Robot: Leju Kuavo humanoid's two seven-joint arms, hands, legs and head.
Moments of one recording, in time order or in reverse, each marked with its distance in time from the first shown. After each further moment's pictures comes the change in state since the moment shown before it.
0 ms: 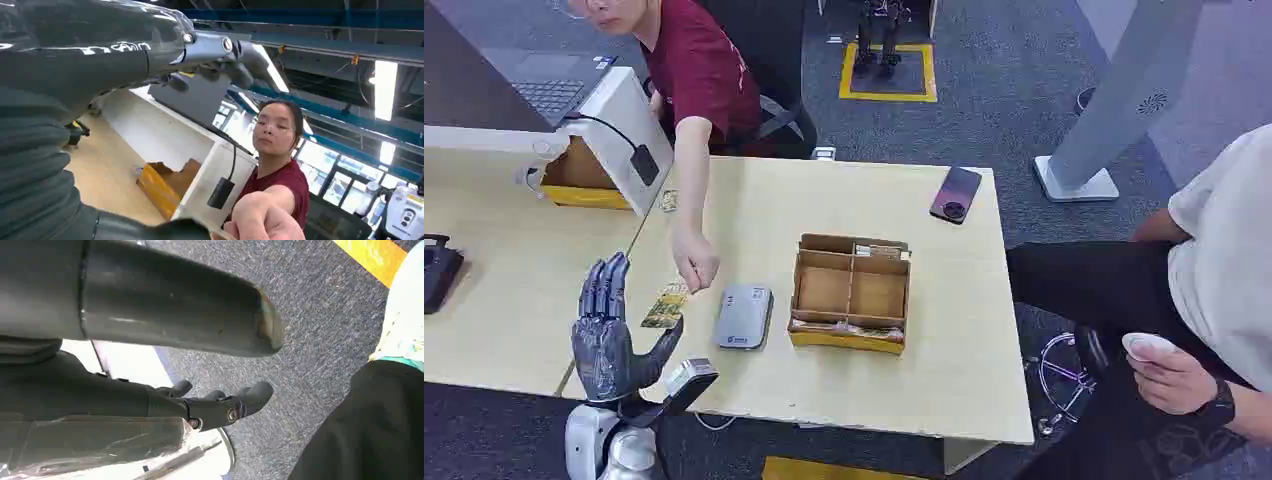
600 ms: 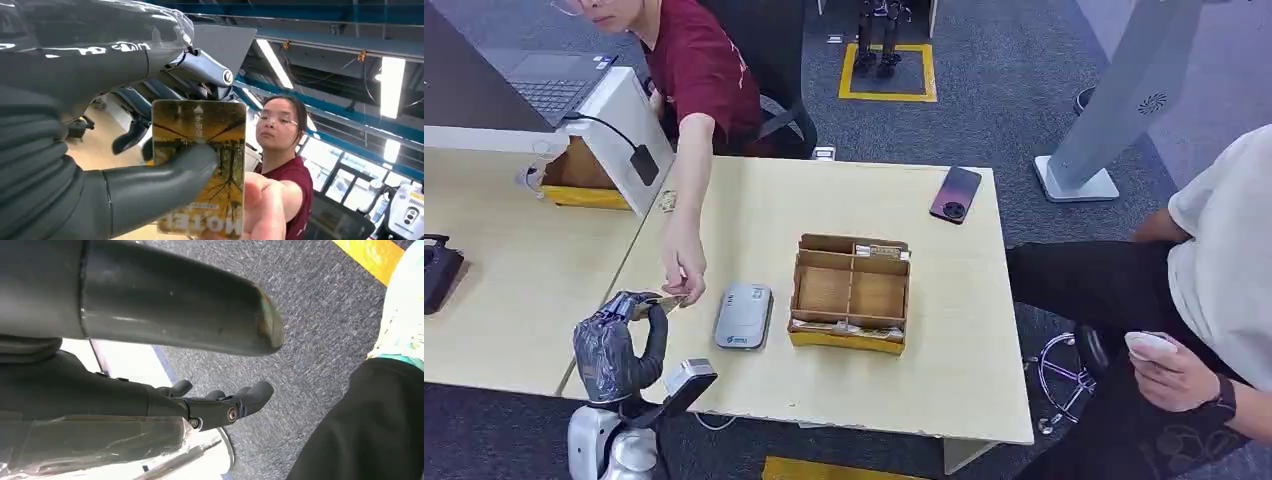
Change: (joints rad) left arm 0.001 0.003 0.000 0.019 0.019 0.000 0.000; right arm 0.001 0.000 0.000 0.000 0.000 -0.010 -0.008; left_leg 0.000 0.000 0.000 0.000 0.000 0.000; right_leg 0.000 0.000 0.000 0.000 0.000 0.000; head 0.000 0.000
